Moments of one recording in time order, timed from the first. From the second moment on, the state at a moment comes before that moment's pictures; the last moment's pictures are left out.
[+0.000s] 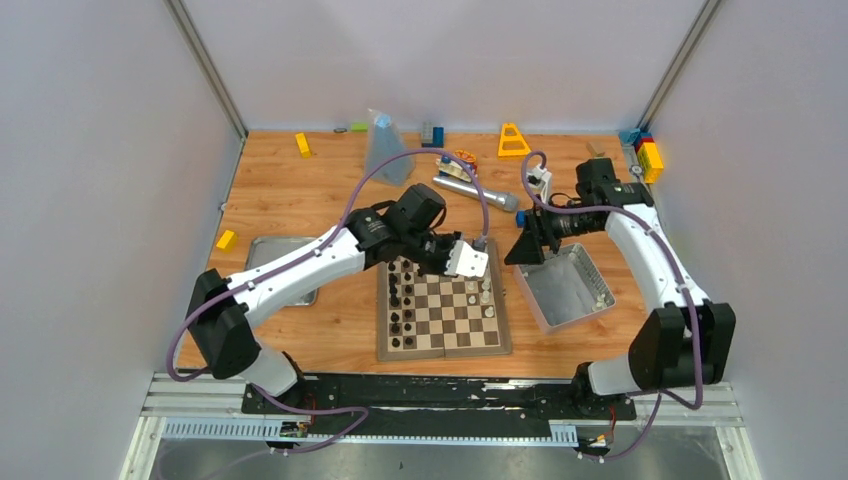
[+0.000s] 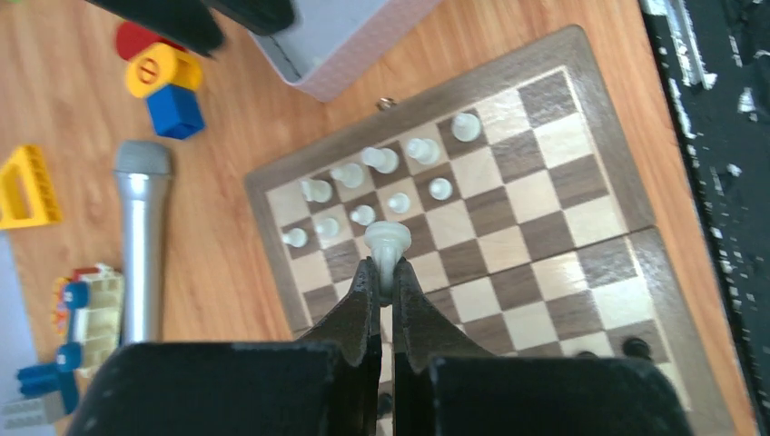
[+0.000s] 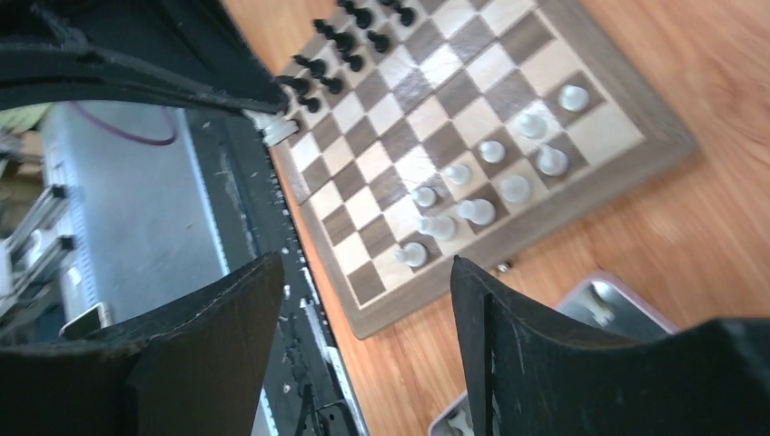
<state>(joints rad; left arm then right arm) -0.89 1.52 1.33 -0.62 0.53 0.92 0.11 1.46 1.27 -1.10 -1.04 -0.60</state>
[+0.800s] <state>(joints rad) -1.12 1.85 1.69 -0.93 0.30 0.65 -0.13 1.17 1.02 -0.68 -0.65 -0.23</state>
